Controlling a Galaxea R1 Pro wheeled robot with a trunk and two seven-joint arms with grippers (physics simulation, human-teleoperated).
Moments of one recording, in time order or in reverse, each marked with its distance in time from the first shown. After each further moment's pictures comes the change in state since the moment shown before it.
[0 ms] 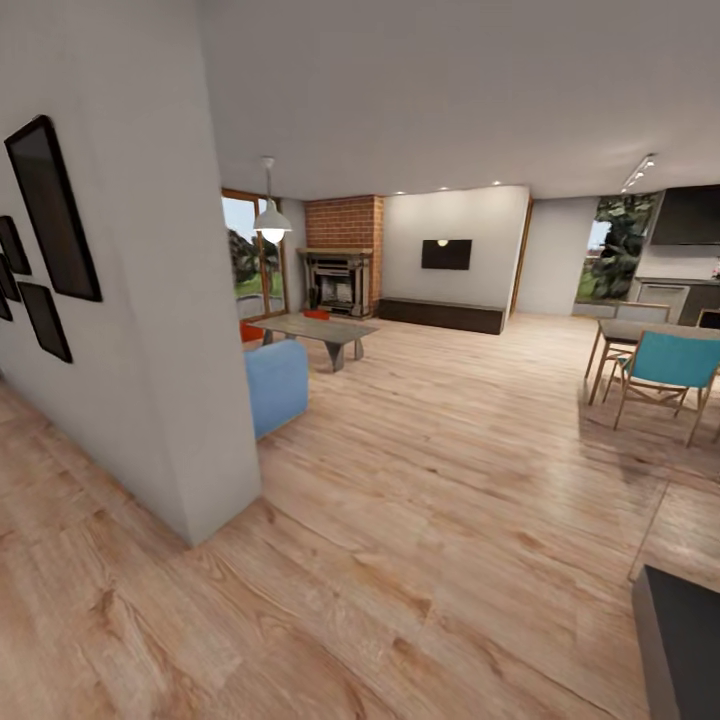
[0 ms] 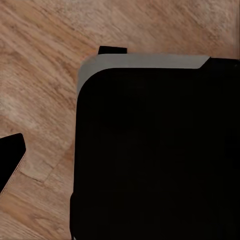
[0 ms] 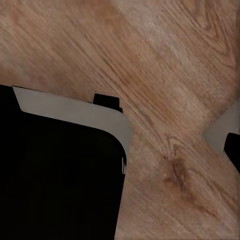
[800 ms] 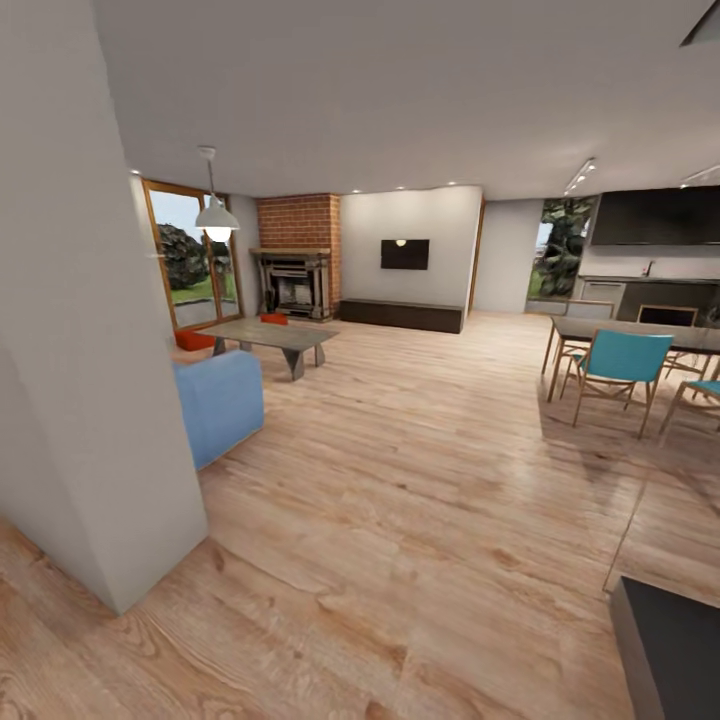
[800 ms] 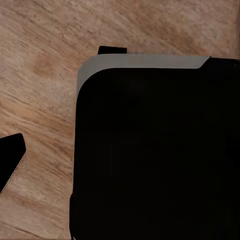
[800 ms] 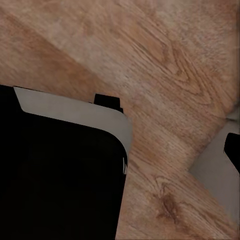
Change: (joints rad) left arm 0.000 -0.001 0.000 0.000 0.000 0.000 0.000; right arm 0.000 0.002 0.000 0.000 0.000 0.000 0.000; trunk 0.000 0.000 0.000
